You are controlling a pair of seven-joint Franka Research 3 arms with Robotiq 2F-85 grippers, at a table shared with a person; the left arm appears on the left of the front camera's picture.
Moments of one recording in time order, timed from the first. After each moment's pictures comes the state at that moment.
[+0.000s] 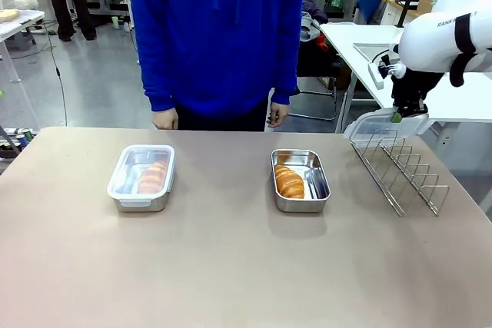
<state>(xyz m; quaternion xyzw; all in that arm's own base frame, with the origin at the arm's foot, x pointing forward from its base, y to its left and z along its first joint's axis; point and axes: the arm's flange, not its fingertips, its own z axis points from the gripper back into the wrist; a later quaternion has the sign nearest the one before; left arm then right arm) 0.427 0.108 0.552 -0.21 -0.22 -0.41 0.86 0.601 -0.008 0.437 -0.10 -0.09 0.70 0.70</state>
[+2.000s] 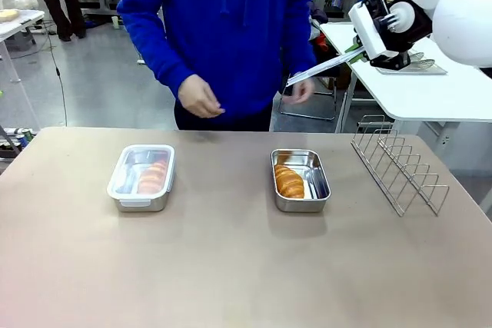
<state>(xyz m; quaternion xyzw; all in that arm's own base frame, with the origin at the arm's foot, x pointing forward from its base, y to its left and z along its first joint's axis) 0.428 0.108 0.552 -0.21 -0.22 -0.41 0.86 0.432 0.135 0.589 -0.24 -0.31 0.81 0.44</state>
